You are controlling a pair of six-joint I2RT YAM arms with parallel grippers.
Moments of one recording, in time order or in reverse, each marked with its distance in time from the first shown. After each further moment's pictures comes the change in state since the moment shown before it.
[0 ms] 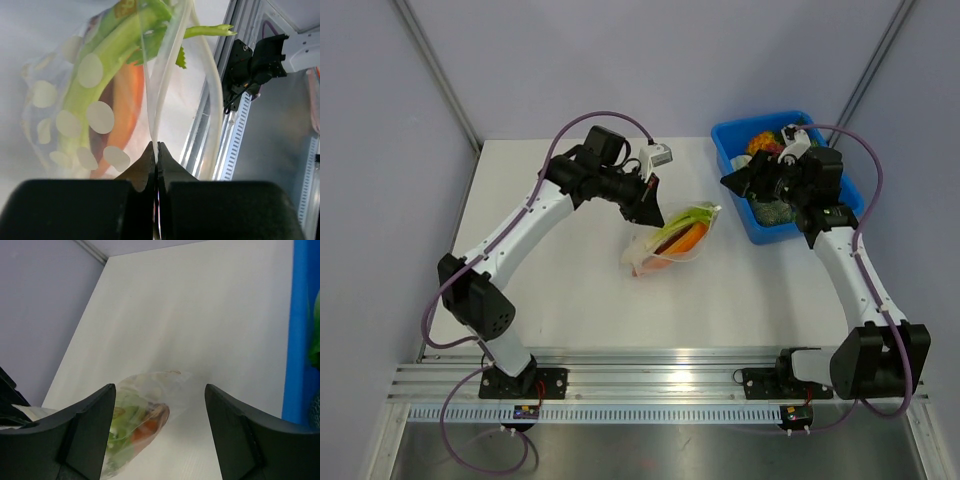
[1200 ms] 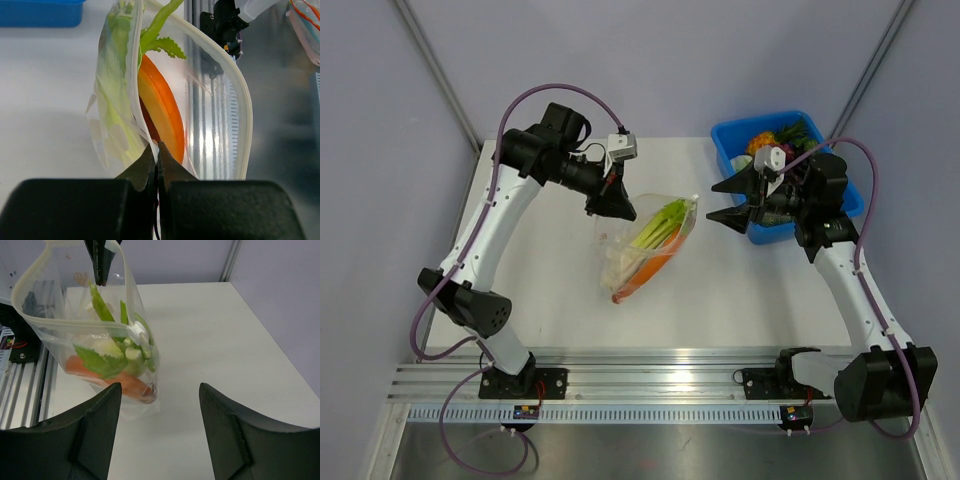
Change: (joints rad) left arm 0.150 -0.019 0.301 -0.509 0.256 0.561; right arm 0.039 -0.110 -0.099 0.216 -0.684 -0.655
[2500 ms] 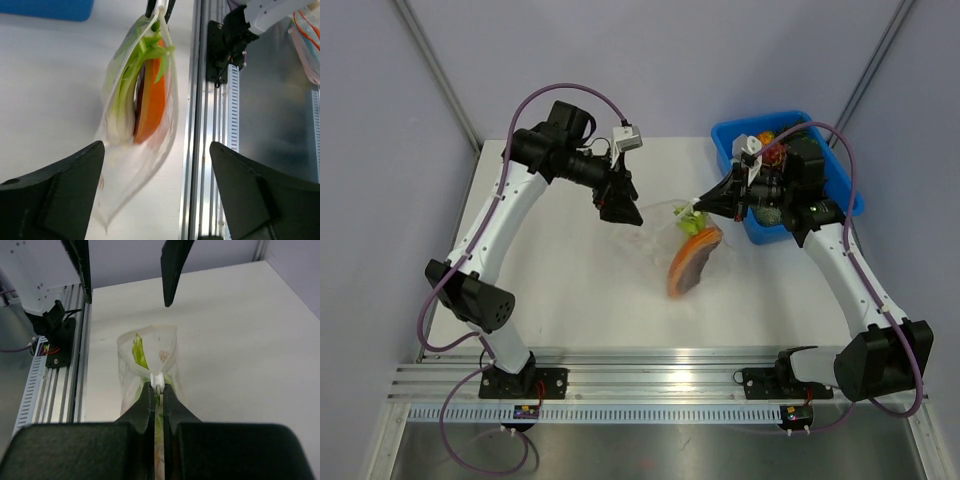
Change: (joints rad) left arm 0.008 0.043 -0.024 0.097 -0.013 -0.121; right arm 0.102 0.118 0.148 -0.195 0.004 -0.003
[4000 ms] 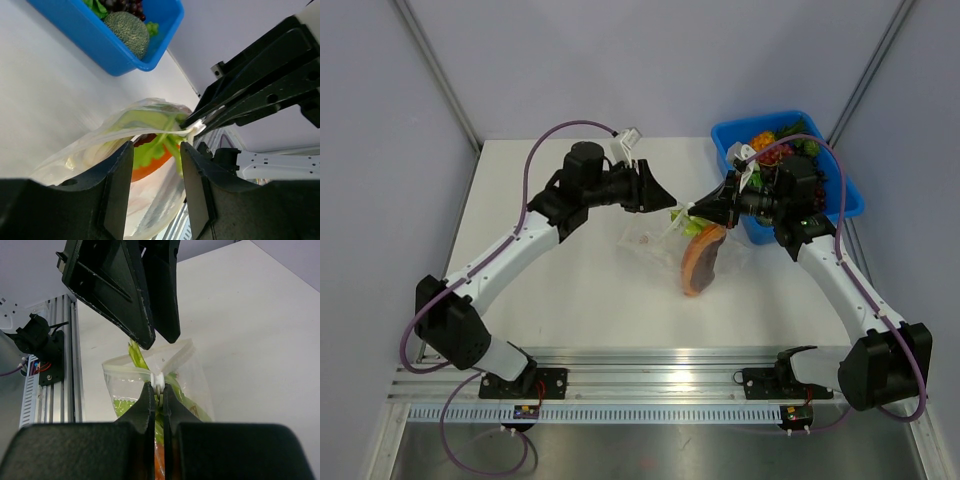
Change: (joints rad) left arm -0.156 -0.234 -0.657 1.070 -0.452 -1.088; right arm 0.048 -0.043 -0.150 0.166 0.195 0.194
